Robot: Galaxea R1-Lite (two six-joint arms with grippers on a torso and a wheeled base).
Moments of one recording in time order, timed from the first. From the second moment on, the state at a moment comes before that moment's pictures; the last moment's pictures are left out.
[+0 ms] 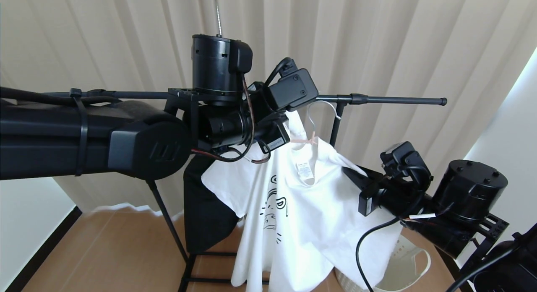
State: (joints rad) left arm -0.69 1.91 -1.47 -0.22 0.05 0.87; right arm 0.46 1.85 -0.43 -1.35 0.05 -0.16
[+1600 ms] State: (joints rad) left arm -0.77 1.88 -1.35 -0.24 0.07 0.27; right arm 0.44 1.82 -0.51 -1.36 0.05 0.02
